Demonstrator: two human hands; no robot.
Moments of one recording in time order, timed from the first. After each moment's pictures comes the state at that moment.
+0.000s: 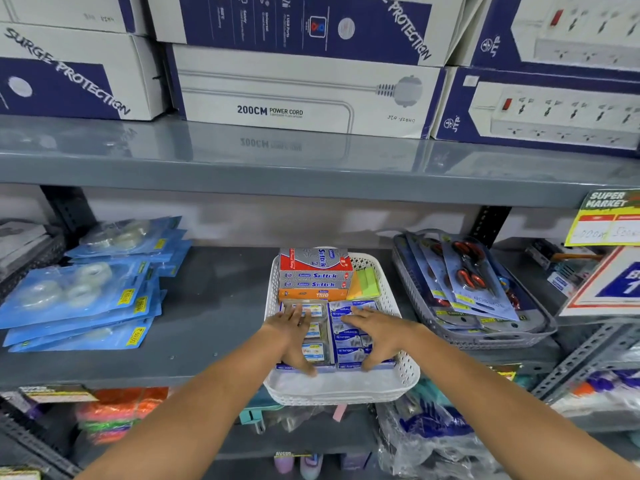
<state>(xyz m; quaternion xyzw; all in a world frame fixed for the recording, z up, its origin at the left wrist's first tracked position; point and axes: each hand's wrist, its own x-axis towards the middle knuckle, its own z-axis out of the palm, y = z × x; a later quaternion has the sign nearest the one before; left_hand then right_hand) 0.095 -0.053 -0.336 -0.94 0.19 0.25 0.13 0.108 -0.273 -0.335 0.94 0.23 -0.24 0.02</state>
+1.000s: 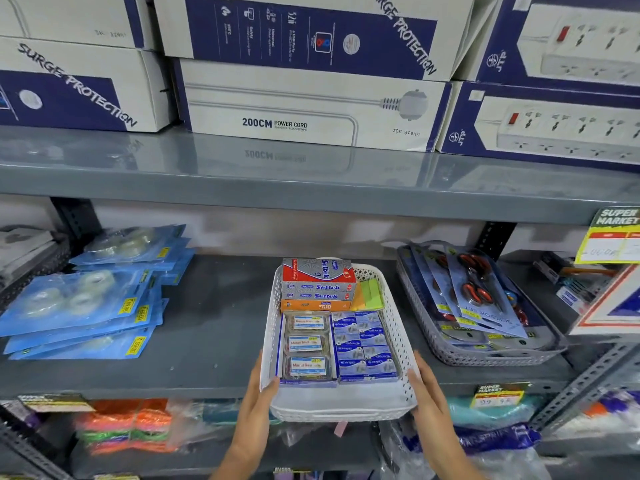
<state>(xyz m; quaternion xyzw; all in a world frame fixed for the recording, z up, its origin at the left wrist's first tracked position) -0.015 -0.032 -0.397 -0.65 -0.08 -0.01 -0.76 -0.016 -0.288 -0.377 0.68 -0.12 0.05 -0.72</state>
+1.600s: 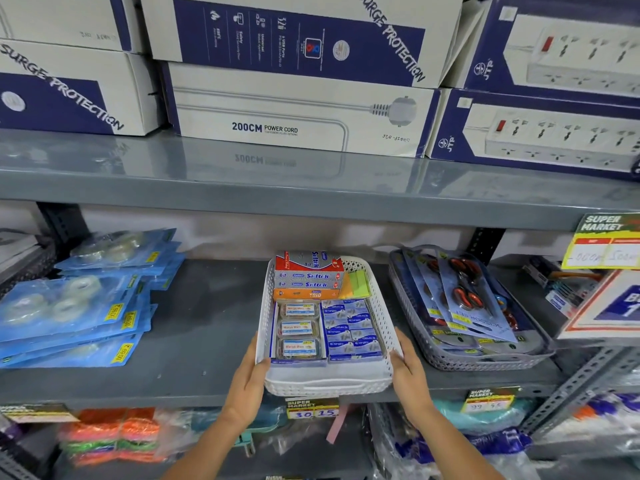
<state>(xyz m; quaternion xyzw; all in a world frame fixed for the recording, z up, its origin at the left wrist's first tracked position) 0.034 -0.018 -0.396 -0.75 -0.02 -0.01 -0.66 0.045 -0.292 -0.379 0.78 -0.11 0.04 -0.62</state>
